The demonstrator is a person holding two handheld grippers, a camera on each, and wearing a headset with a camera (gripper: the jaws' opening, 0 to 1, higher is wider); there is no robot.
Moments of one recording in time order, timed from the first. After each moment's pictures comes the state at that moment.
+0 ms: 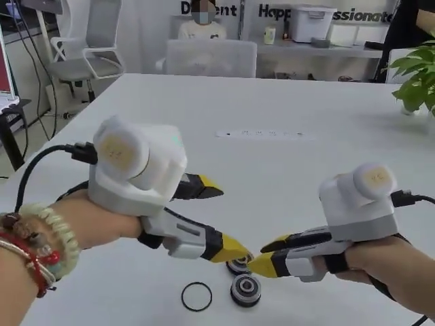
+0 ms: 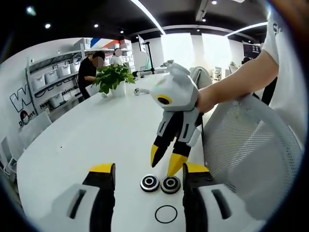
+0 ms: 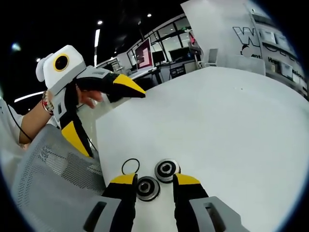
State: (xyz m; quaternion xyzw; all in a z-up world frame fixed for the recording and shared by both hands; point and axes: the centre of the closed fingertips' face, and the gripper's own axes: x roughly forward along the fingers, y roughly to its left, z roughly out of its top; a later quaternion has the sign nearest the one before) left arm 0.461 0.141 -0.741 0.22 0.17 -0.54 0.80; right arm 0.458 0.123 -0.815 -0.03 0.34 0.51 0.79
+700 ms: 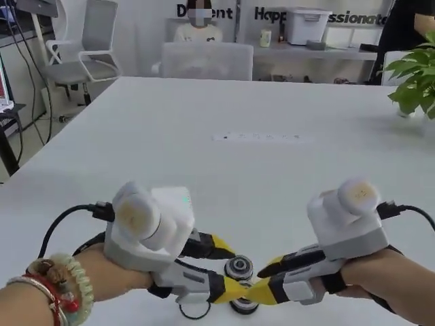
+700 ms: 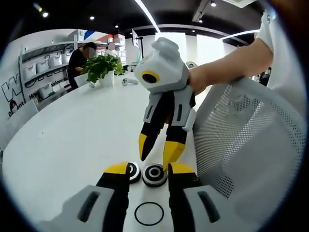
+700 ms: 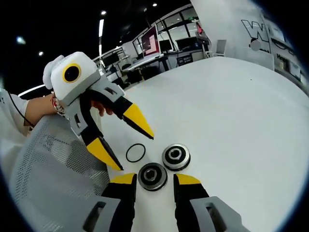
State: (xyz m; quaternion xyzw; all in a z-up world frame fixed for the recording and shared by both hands) left arm 0.445 0.134 -0.799 0.19 0.20 -0.57 0.78; right arm 0.438 0.123 -0.837 -0.06 0.38 0.54 0.75
